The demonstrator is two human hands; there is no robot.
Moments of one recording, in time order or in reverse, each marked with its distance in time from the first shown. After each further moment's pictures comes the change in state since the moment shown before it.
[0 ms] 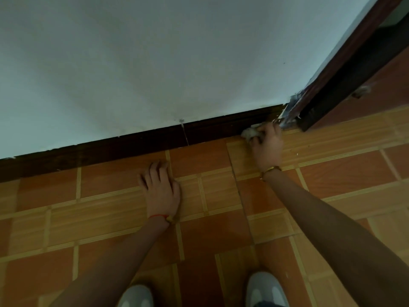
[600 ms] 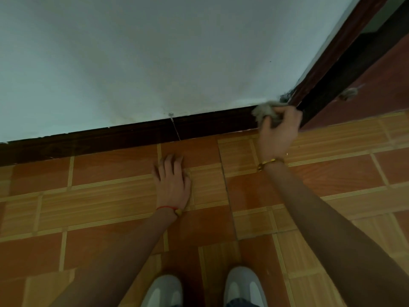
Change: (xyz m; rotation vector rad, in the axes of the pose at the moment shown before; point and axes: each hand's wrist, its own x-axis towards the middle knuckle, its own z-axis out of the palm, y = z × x) left_hand -0.008 0.053 0.015 -0.005 -0.074 0.071; right_hand 0.022 -0.023 -0.044 0.214 0.319 -0.021
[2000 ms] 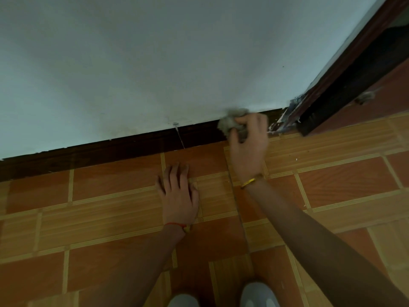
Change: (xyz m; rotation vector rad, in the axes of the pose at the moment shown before) left_hand -0.005 -0.003 0.006 0.020 0.042 0.021; right_hand -0.045 -0.045 0.035 0.013 -0.199 -0.148
